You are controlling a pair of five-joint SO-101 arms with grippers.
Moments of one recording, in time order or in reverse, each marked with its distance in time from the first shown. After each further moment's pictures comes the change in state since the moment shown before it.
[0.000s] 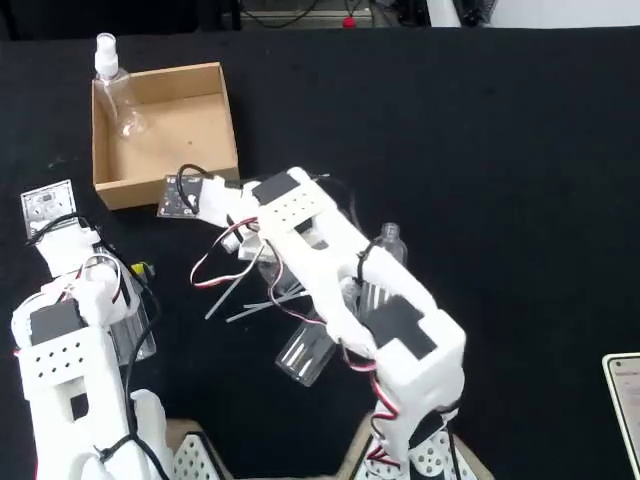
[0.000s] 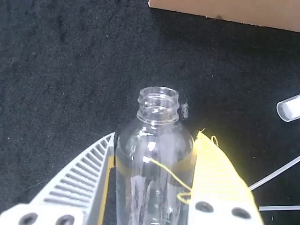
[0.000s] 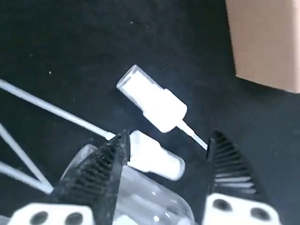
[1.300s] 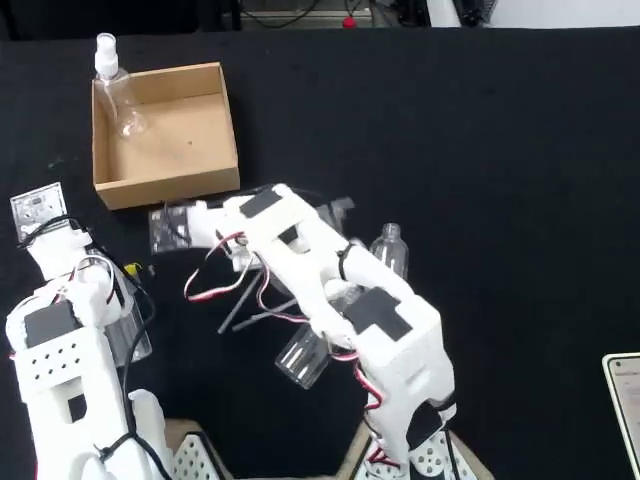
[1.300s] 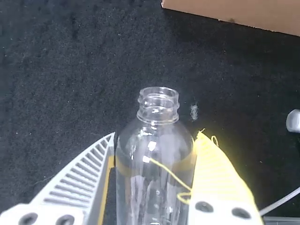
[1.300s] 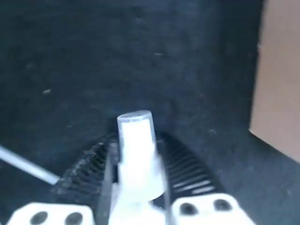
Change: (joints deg) left arm -2.3 0.0 0.0 0.0 0.0; right arm -1.4 9.8 -1.1 -10.9 7.1
